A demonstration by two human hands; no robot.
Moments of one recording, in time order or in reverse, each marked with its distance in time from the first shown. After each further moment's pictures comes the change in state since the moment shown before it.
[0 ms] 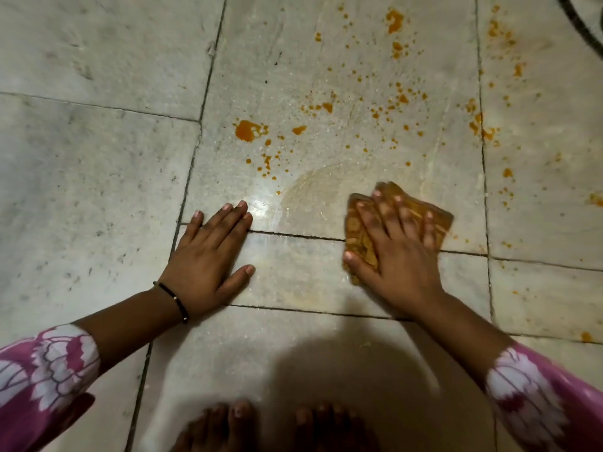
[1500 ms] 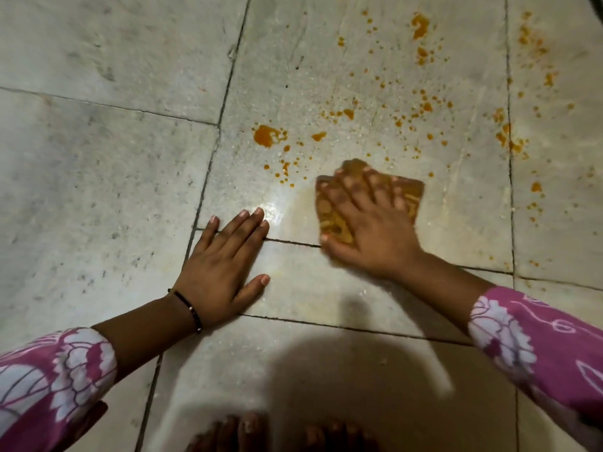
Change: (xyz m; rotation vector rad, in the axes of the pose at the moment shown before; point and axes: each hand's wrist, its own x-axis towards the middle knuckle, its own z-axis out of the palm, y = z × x) left_hand 0.001 0.002 -0.001 0.040 -0.013 0.003; right_hand 0.074 -0.032 -0.006 -0.043 0.011 -0.222
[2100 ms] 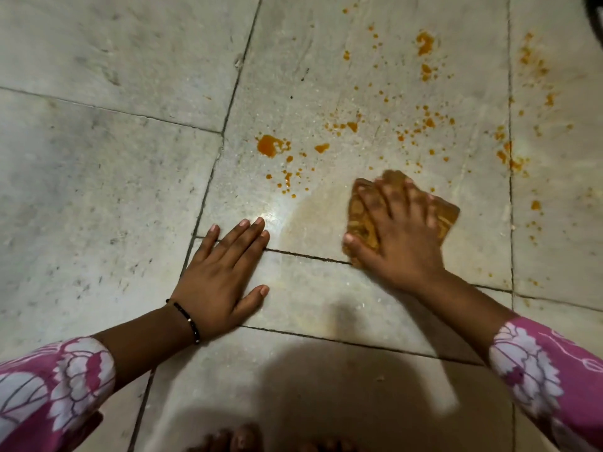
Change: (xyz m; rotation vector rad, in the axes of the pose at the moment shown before) left_hand 0.000 0.001 0.002 -0.008 0.028 -0.013; right_hand -0.011 0.023 -0.003 0.008 0.009 0.162
